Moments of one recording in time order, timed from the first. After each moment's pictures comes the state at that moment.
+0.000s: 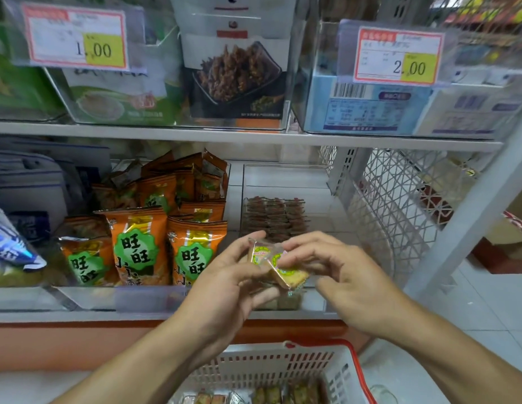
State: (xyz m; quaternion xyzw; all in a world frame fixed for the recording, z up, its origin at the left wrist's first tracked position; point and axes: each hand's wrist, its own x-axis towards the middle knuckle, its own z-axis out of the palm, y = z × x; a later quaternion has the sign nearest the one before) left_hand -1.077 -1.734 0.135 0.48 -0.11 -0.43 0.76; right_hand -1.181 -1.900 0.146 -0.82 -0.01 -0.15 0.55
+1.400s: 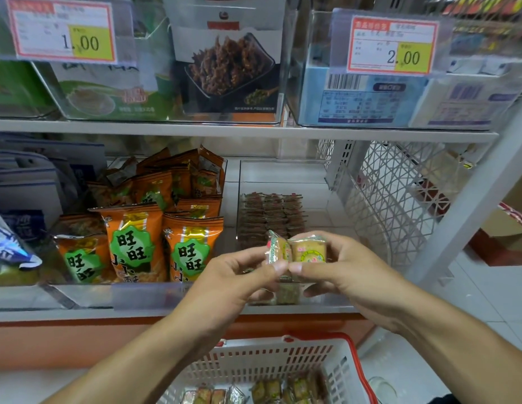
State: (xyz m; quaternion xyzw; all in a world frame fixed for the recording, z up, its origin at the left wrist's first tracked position) left_hand -1.073 -1.730 0.126 0.60 -0.26 -0.39 0.65; right_hand -1.183 -1.900 0.161 -0.70 0.19 -0.04 0.69
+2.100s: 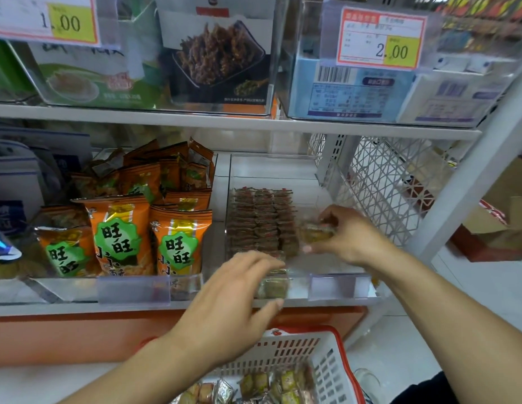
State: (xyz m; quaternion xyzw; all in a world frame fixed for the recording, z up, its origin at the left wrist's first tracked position) left_hand -1.090 -1.729 0.105 0.81 -0.52 -0.04 0.28; right_hand -1.154 -1.966 0.147 -0.91 0.30 -0.05 0.30
